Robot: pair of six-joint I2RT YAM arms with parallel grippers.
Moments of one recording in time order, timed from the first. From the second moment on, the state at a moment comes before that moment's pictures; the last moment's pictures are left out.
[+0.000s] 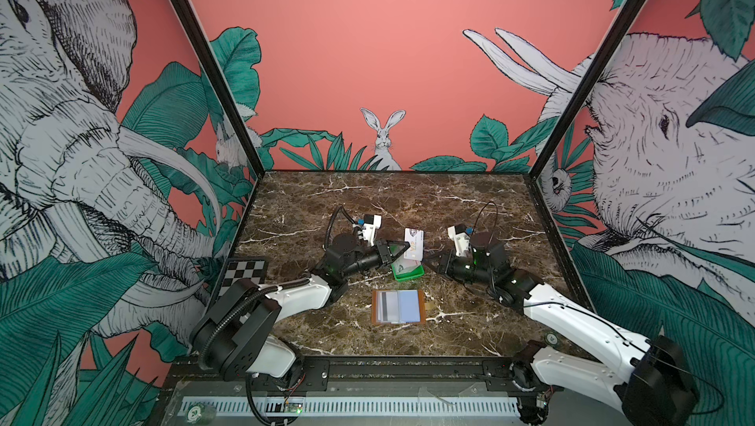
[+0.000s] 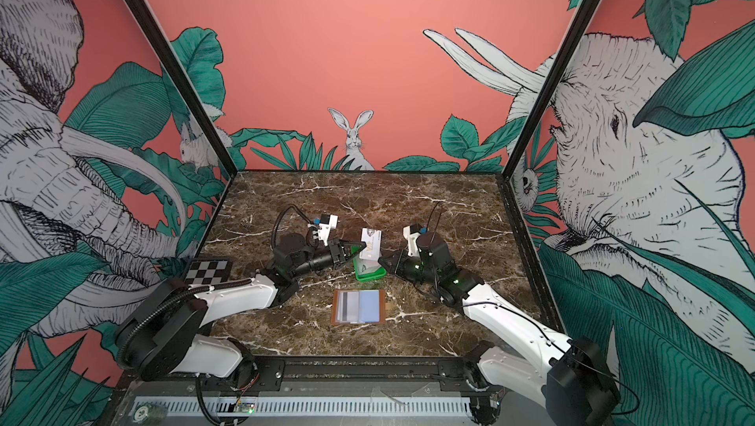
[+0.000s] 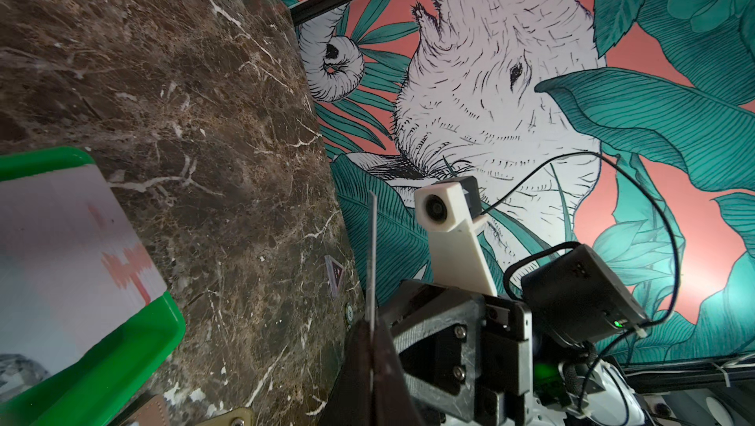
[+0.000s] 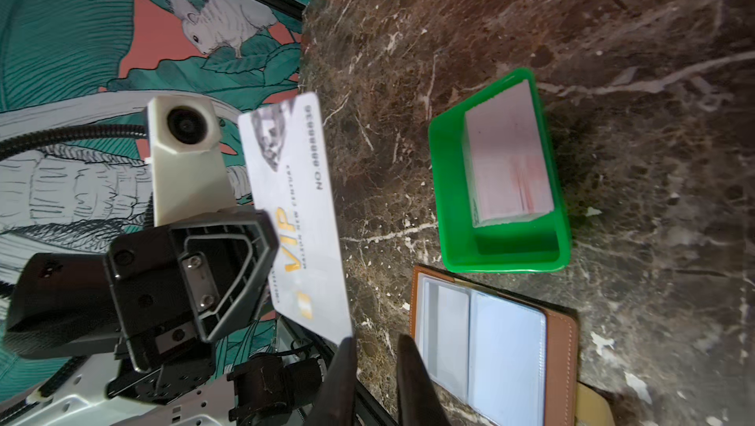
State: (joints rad) left arm -0.67 1.40 0.54 0.79 0.56 -1.17; right arm 0.64 1.07 0.66 -0.14 -0.36 0.95
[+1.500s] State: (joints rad) left arm -0.88 1.06 0.15 0.44 0.21 -1.15; right arm 0.96 1.44 0.65 -0.34 0.00 0.84
